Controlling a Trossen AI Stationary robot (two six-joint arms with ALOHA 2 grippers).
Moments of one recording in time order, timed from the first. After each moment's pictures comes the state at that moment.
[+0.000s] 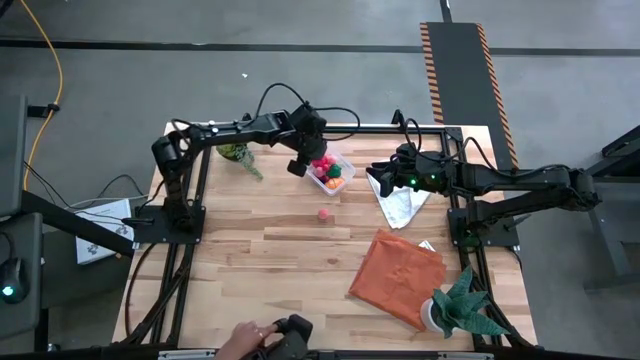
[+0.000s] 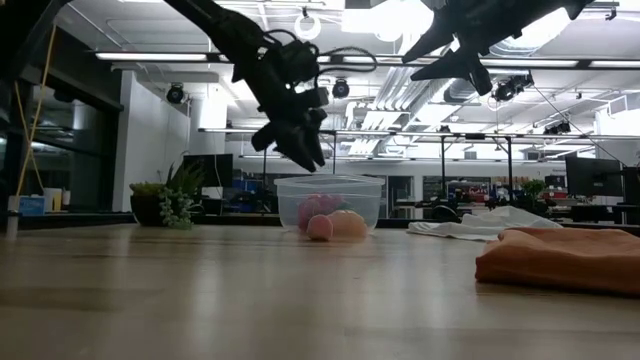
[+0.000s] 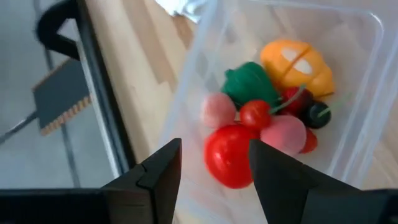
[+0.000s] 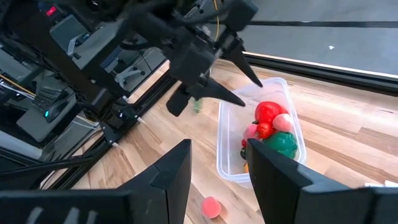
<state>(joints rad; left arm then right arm) 0.62 1.88 1.43 -0.51 0.13 1.00 -0.12 0.99 0.74 -0.11 0.29 0.67</state>
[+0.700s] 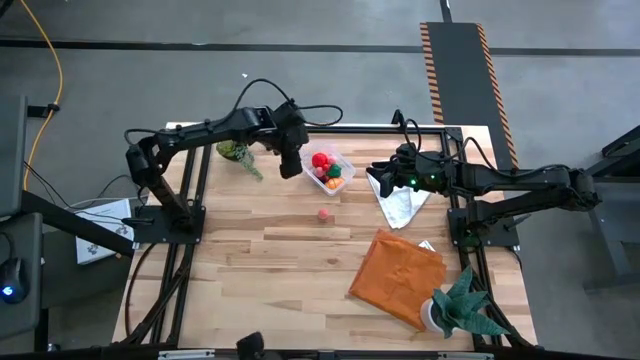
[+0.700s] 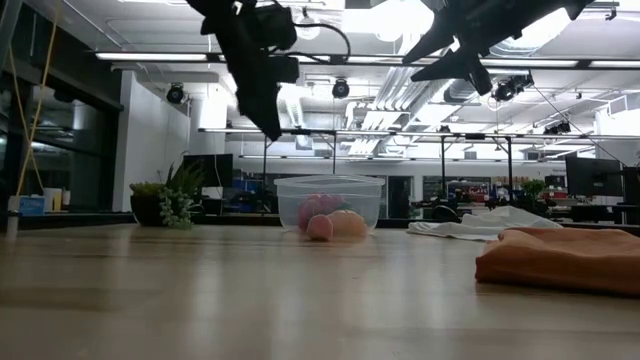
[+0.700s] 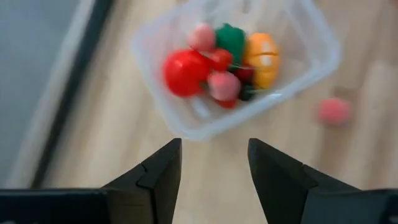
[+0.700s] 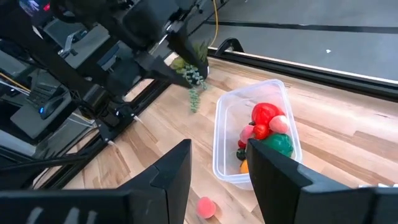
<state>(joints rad) 0.60 1.67 1.43 -0.86 0.04 0.20 -0.12 0.99 0.74 -0.11 0.30 0.65</state>
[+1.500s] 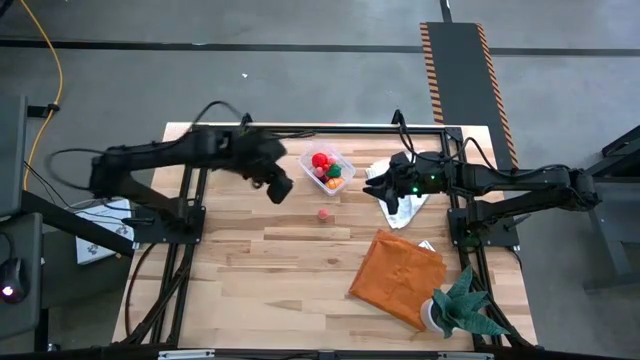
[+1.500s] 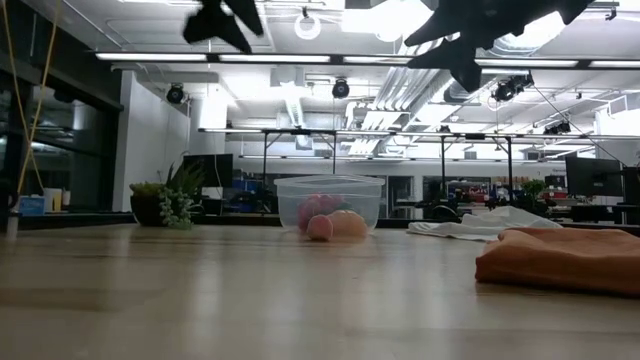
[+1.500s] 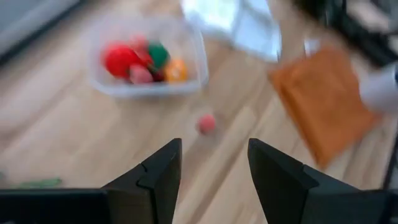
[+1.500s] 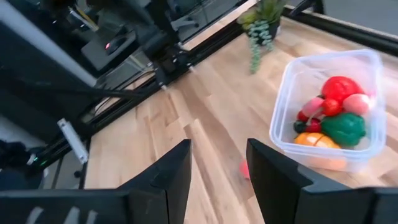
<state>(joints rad) 0.25 1.35 1.43 -0.98 -0.08 -0.52 -0.12 0.99 0.74 -0.11 -0.02 0.51</state>
